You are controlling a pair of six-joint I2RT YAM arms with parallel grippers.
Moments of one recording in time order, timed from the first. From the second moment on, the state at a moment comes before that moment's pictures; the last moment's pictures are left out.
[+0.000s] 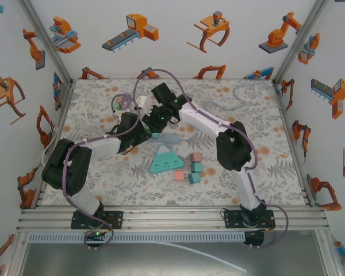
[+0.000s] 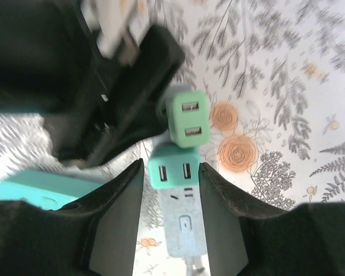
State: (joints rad) left arm -0.49 1.67 0.82 0.06 -0.12 -0.78; right arm 0.76 2.19 1.98 -0.68 -0.39 -0.44
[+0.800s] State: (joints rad) left arm -0.49 1.67 0.80 0.10 -0.13 -0.77; right arm 0.79 2.13 1.95 -0.73 0.07 0.60
